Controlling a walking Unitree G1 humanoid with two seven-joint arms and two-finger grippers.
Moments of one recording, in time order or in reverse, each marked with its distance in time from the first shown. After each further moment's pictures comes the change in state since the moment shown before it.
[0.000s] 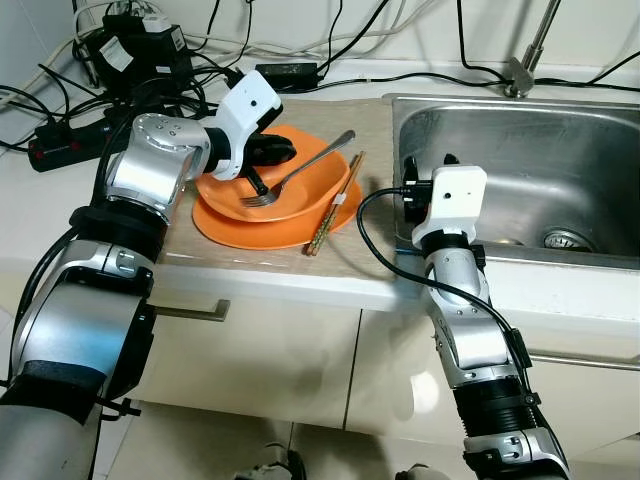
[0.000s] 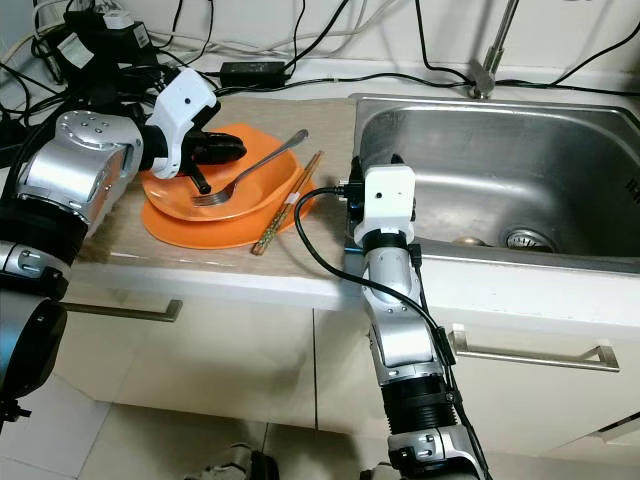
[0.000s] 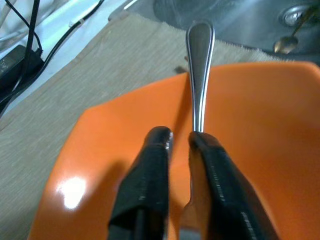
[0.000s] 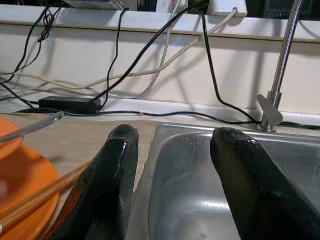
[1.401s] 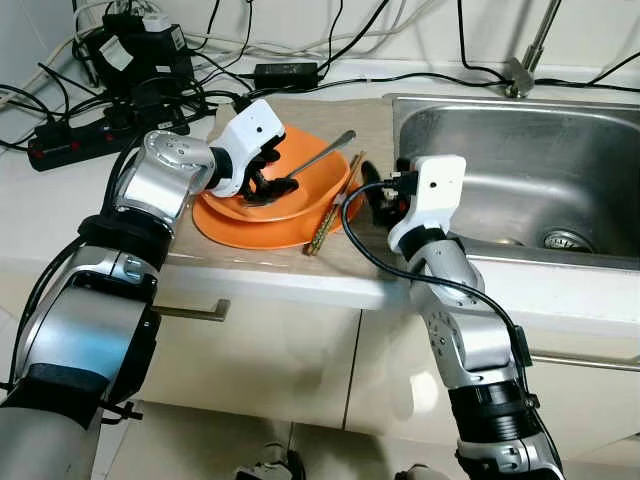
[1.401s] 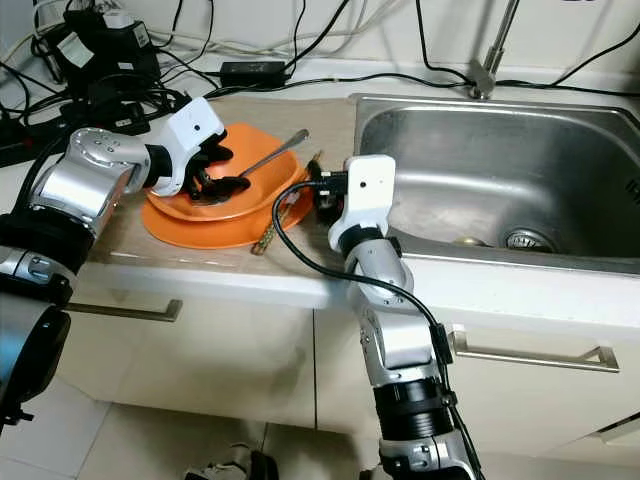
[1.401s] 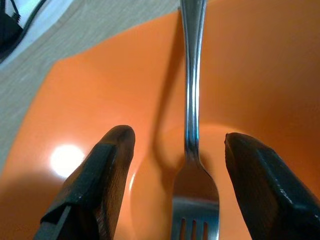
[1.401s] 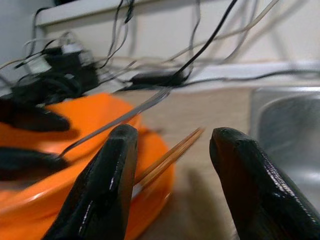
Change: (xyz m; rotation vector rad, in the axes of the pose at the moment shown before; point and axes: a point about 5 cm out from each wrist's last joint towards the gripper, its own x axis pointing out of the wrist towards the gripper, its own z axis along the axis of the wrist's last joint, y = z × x) left arm 0.007 -0.006 -0.023 0.019 0.090 -0.020; right arm -0.008 0.029 0.011 0.290 0.178 0.314
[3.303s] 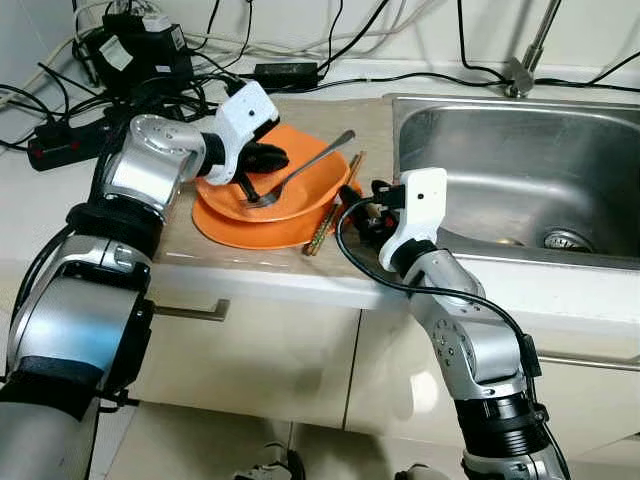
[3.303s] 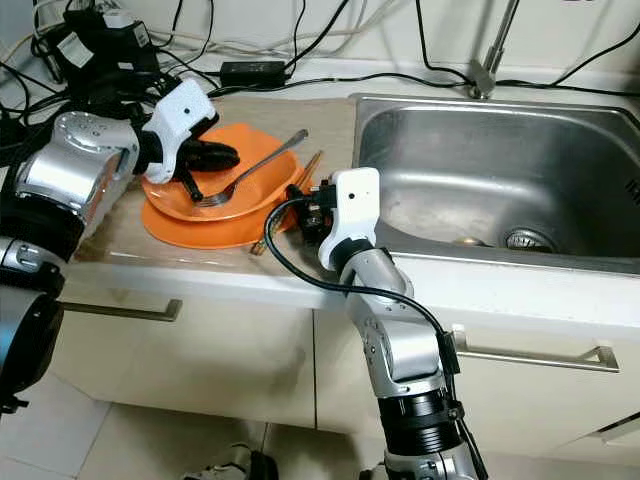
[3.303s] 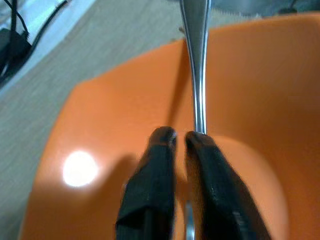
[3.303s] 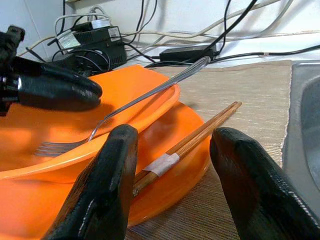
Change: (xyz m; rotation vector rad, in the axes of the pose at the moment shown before) left arm -0.009 0.008 0.010 0.026 -0.017 -0.016; right arm -0.007 0.009 -0.004 0.024 0.086 0.092
